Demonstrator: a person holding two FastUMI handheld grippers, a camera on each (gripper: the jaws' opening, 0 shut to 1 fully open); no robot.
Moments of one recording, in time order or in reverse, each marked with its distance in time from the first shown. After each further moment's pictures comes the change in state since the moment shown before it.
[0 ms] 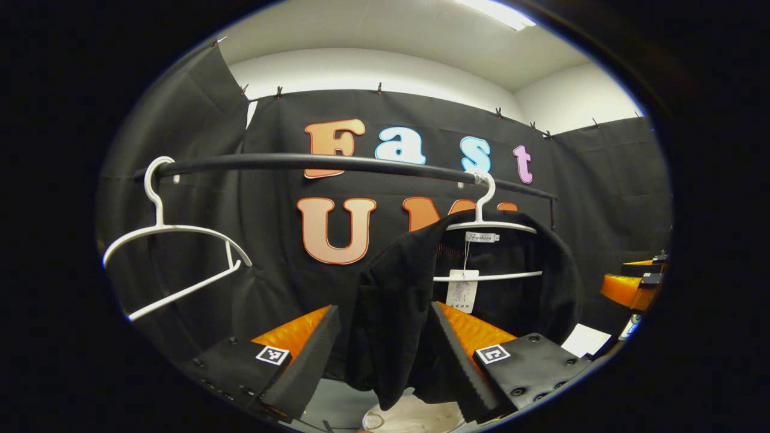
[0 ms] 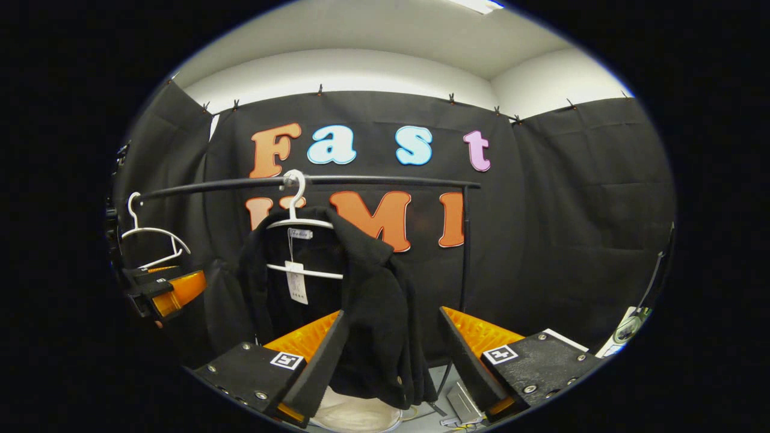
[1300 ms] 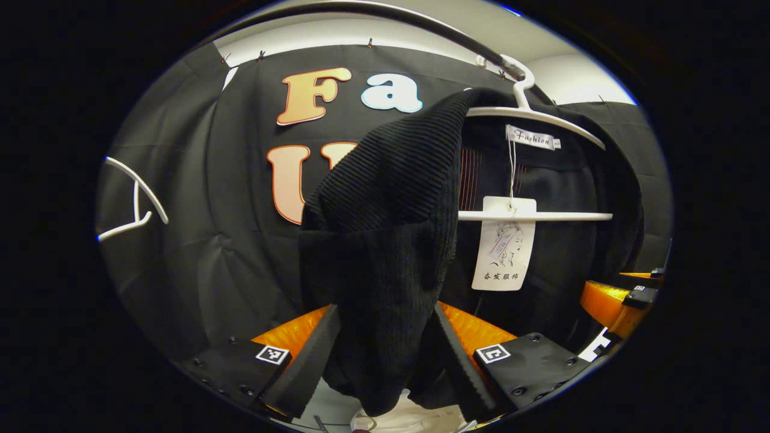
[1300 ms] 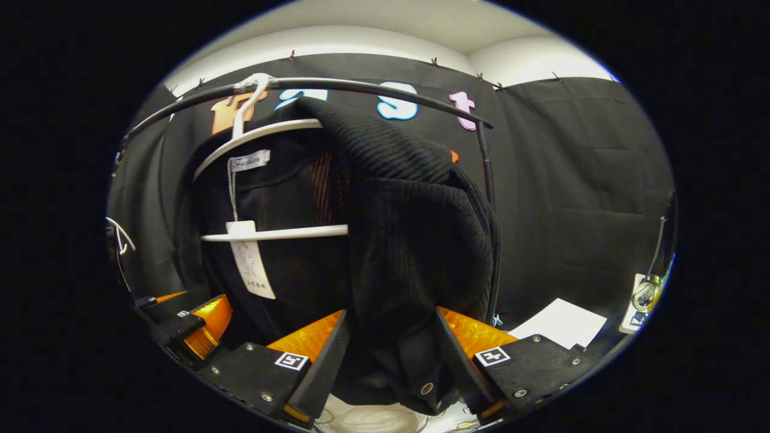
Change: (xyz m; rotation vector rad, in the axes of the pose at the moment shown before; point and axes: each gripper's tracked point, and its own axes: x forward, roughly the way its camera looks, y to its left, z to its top) left arm 0.139 -0.026 -0.108 0.010 0.146 -0.022; right arm 0.138 0.025 -0.090 0.084 0.112 -0.176
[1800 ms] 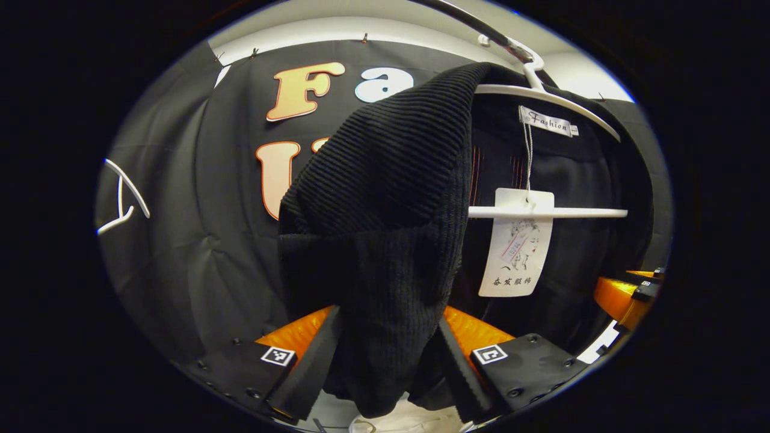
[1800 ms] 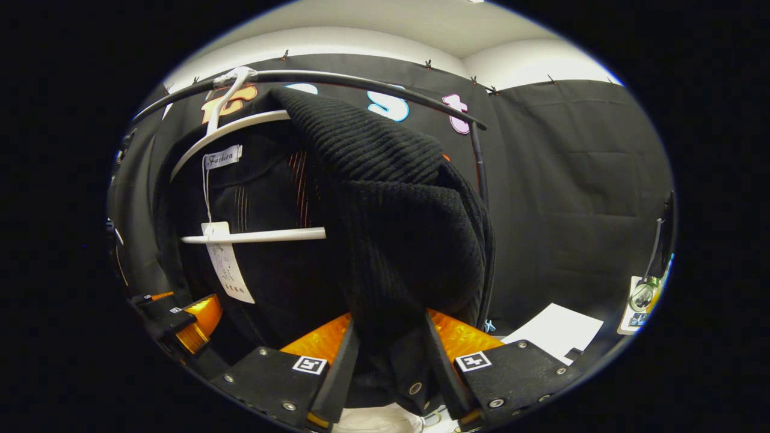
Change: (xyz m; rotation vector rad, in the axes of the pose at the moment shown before) left arm 0.024 -0.003 0.000 0.009 0.003 -0.016; right arm 0.019 -0.012 0.001 -0.016 -0.023 -0.036
